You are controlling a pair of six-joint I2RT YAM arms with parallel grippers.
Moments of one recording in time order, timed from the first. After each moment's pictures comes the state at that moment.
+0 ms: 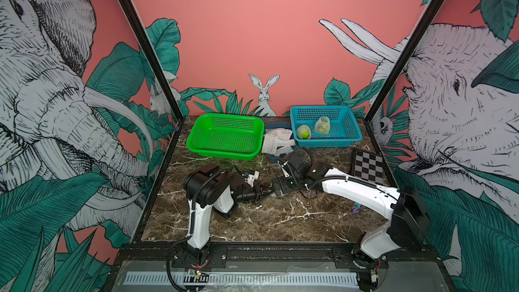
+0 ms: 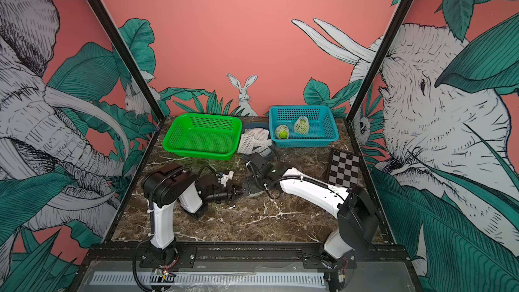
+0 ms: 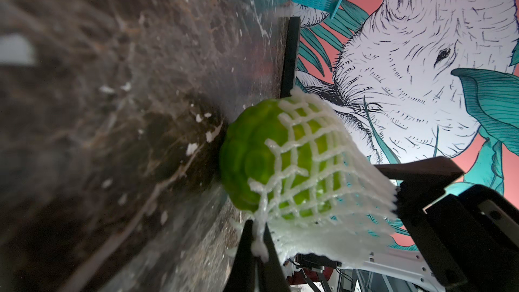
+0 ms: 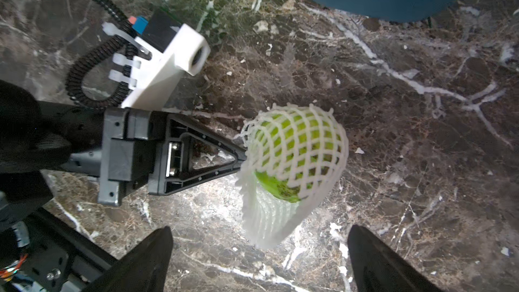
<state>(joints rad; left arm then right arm) -0.57 2.02 0.37 1.34 0.77 -1.33 0.90 1.57 1.19 -0.71 0.07 0.48</state>
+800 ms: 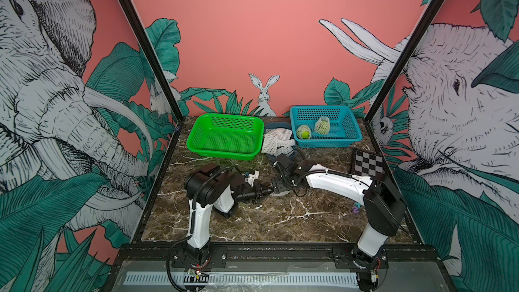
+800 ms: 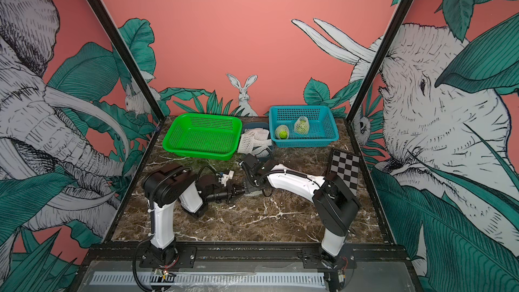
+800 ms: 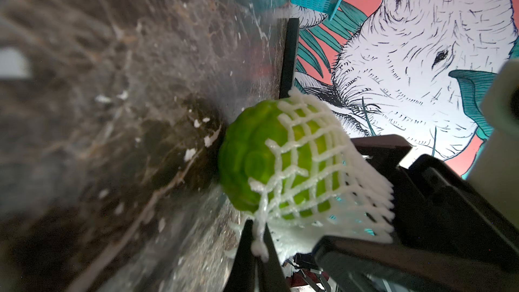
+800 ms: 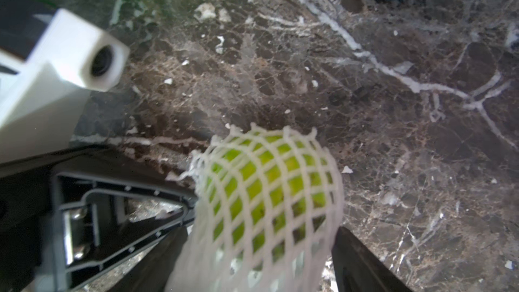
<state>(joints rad) -0.57 2.03 0.38 1.34 0.77 -1.33 0.87 1.75 1.23 -0.68 0.14 0.53</state>
